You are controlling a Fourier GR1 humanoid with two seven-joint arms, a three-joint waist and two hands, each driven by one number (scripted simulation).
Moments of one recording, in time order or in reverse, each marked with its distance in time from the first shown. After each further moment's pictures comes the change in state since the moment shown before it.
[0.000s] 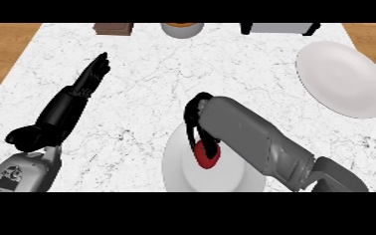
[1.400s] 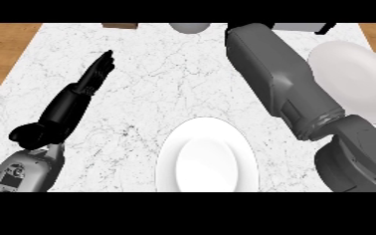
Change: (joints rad) left arm -0.023 -0.018 0.000 -0.008 -0.013 -0.023 0.024; right arm -0.417 -0.056 0.011 0.545 0.532 -1.271 0.416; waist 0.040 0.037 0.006
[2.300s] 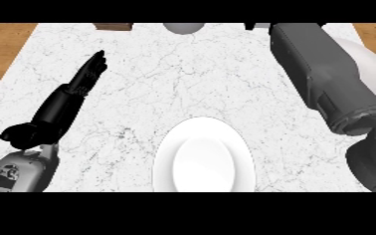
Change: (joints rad) left arm 0.019 0.005 0.039 0.011 -0.004 -0.013 -0.017; right arm 0.050 -0.133 0.047 0.103 0.096 -0.213 -0.011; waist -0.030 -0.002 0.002
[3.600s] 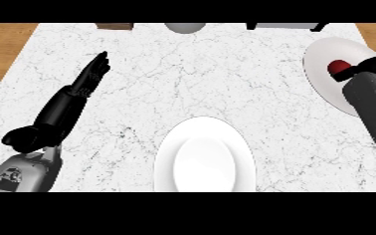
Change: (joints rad) left arm 0.011 -0.035 0.011 -0.029 -0.028 -0.017 0.017; right arm 0.381 -0.279 -0.256 -0.002 -0.181 -0.310 -0.194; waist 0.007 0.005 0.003
